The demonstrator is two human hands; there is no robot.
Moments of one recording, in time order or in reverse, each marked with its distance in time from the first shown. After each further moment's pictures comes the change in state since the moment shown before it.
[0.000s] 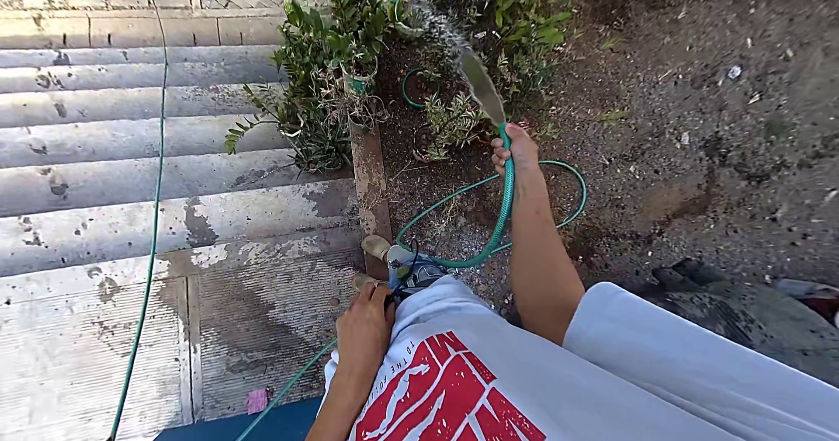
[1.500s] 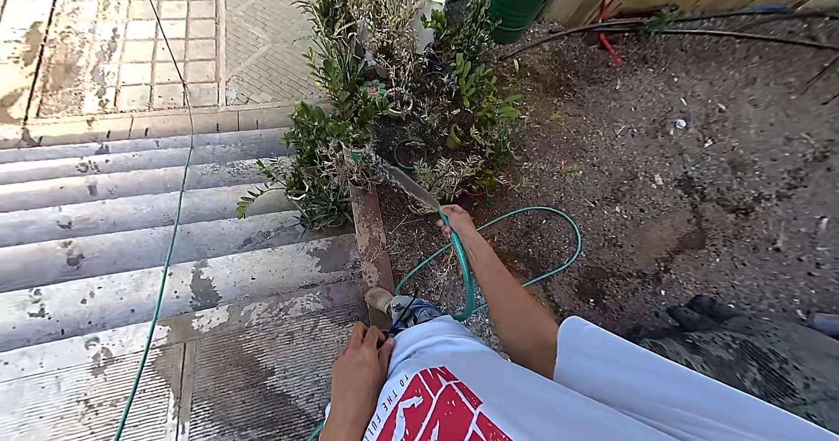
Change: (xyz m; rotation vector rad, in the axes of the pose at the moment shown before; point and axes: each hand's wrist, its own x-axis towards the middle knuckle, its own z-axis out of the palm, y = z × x) left_hand 0.006 -0.002 -0.020 -0.007 -0.020 -0.014; right_hand -0.021 0.054 0.045 -0.363 -0.036 0.159
